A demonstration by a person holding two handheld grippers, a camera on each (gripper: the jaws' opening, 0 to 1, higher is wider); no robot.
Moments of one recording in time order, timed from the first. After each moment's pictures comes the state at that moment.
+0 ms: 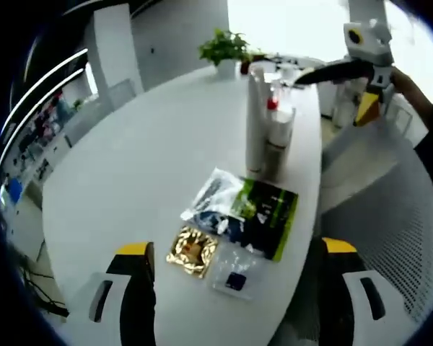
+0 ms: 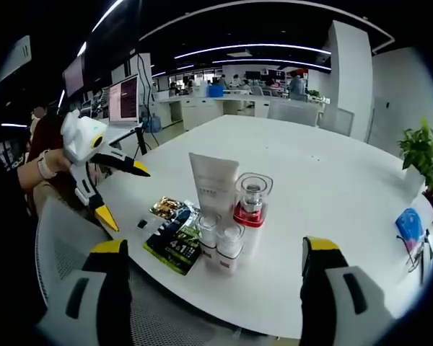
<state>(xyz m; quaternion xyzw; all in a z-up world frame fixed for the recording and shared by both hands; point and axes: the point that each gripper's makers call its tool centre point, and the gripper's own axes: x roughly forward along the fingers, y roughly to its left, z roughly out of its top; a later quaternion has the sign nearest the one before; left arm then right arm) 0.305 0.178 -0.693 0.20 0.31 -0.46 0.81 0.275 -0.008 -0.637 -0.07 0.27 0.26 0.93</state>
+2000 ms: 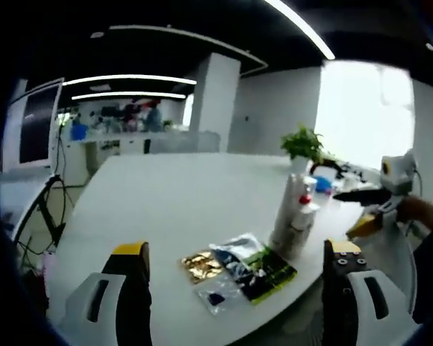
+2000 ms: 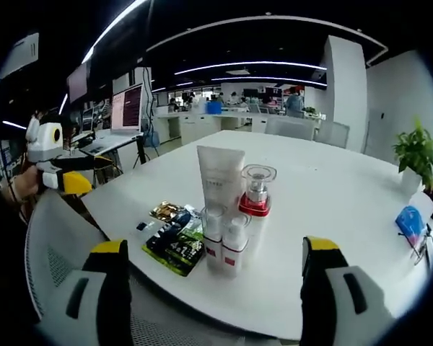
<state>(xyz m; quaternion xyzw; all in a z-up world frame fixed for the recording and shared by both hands) 0.278 0.210 -0.628 -0.05 0.14 -0.28 0.95 0.260 -0.004 -0.649 -0.06 0.20 0.26 0.94</state>
